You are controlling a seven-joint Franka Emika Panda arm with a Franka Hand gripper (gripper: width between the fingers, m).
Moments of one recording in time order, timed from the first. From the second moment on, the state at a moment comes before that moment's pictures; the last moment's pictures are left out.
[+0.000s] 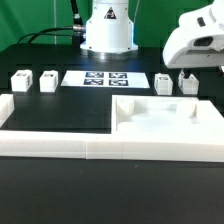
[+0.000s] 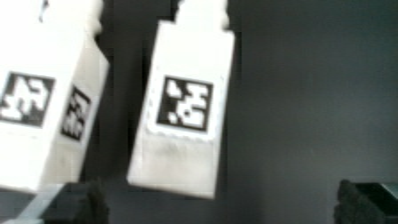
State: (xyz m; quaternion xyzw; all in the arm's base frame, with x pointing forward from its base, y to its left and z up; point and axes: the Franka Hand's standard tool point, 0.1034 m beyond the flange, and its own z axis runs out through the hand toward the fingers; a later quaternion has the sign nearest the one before) arm 0.393 0.186 0.037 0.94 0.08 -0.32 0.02
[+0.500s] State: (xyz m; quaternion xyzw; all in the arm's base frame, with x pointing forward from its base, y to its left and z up) arm 0.384 0.182 0.023 0.90 0.07 -0.43 0.03
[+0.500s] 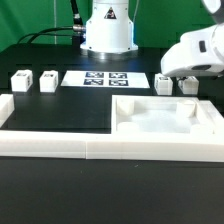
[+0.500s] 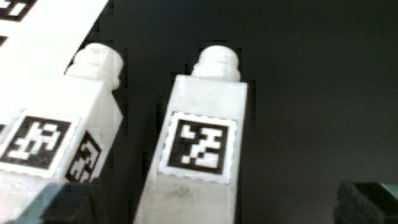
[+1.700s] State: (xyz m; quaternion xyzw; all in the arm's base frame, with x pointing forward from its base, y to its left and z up) arm 0.362 0.179 0.012 0.89 0.07 -0.45 0.04
